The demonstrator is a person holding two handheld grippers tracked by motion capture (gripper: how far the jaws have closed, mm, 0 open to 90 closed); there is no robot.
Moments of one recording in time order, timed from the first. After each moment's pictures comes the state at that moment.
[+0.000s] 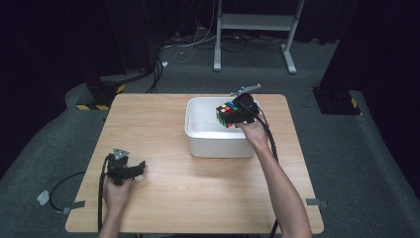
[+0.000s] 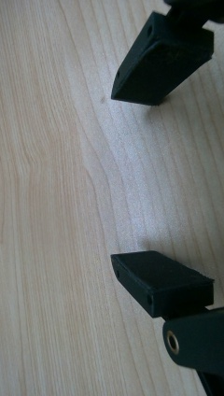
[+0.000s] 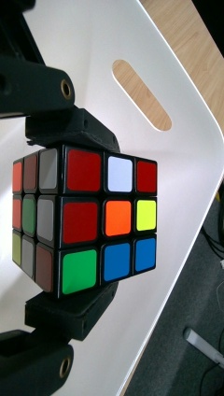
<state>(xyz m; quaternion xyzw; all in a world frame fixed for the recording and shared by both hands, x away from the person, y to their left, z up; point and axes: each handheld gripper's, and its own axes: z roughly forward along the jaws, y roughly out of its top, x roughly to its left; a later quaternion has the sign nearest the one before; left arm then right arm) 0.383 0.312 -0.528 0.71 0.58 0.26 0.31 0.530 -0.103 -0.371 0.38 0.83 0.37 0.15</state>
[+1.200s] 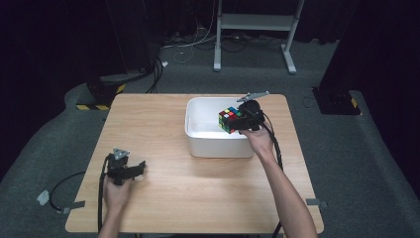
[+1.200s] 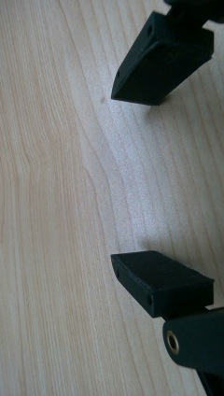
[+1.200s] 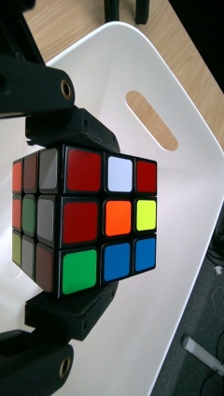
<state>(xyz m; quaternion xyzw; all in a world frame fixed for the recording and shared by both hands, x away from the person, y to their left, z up) 0.383 0.312 -0.528 0.71 0.58 0.26 0.31 0.502 -0.118 -0.369 0.39 0.82 0.40 0.14</state>
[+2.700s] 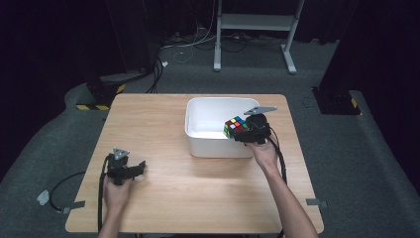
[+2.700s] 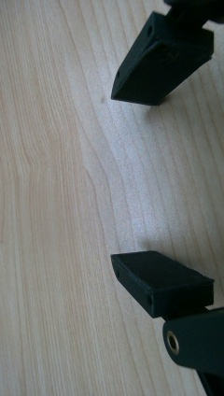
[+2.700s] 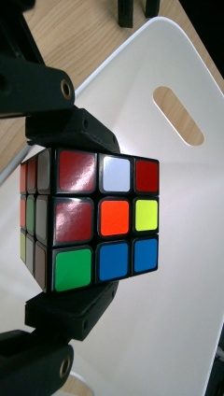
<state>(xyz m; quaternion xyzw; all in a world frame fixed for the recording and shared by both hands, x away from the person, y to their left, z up) 0.383 0.312 -0.528 0.71 0.58 0.26 0.31 0.473 -0.137 -0.392 0.40 0.81 0.41 0.15</state>
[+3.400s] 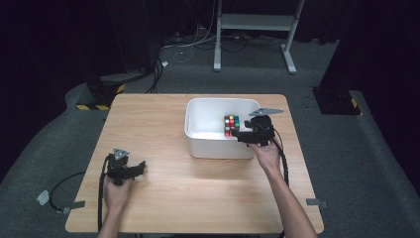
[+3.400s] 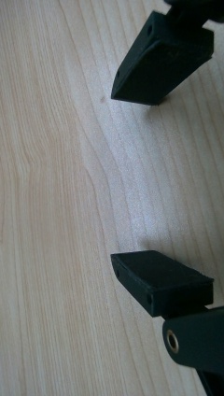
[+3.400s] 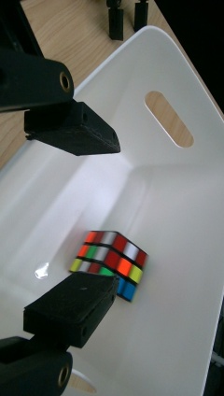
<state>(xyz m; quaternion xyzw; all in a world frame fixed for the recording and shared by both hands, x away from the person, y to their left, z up) 0.383 0.312 -0.528 0.71 0.58 0.26 0.31 0.470 -0.149 -0.395 0.41 0.79 0.43 0.14</state>
